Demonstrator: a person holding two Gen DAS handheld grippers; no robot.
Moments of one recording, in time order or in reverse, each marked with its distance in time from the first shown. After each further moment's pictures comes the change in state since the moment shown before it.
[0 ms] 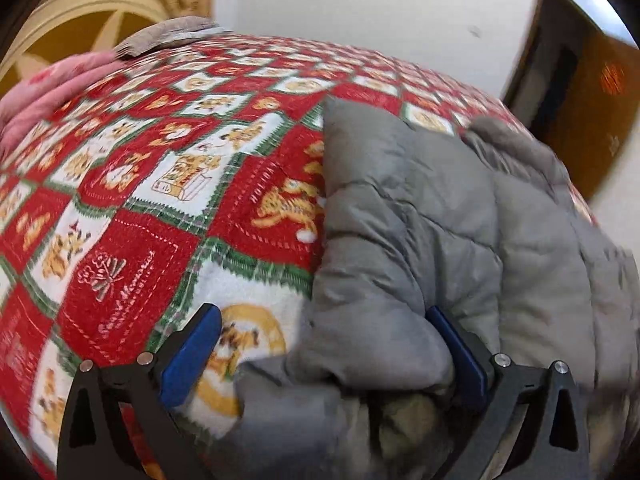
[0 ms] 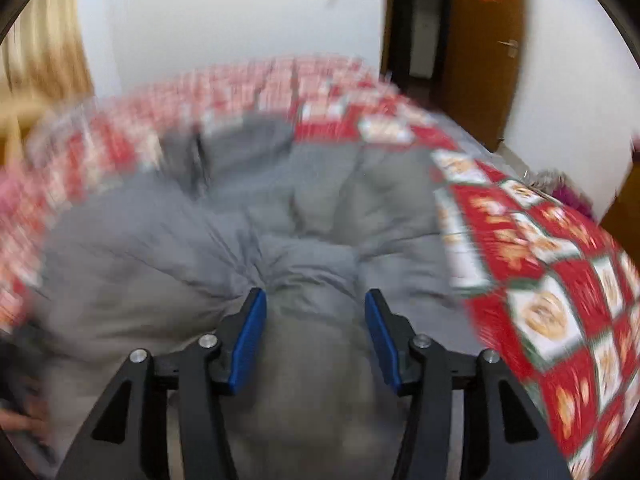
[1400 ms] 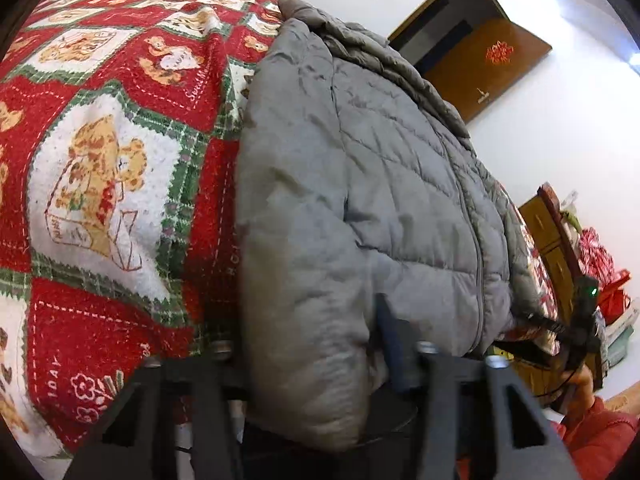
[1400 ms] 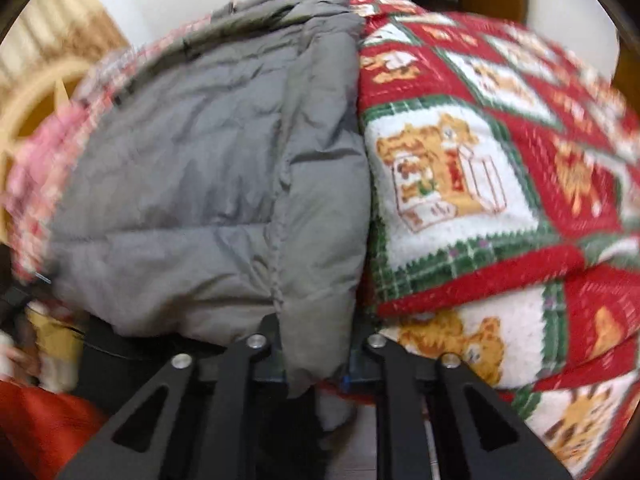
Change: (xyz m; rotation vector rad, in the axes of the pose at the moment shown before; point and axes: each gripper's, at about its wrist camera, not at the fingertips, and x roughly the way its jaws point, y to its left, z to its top) left arm -0.182 0.106 -0.240 0.011 0.222 -0.555; right arm -0.147 -0.084 -0.240 0.041 0.344 0.198
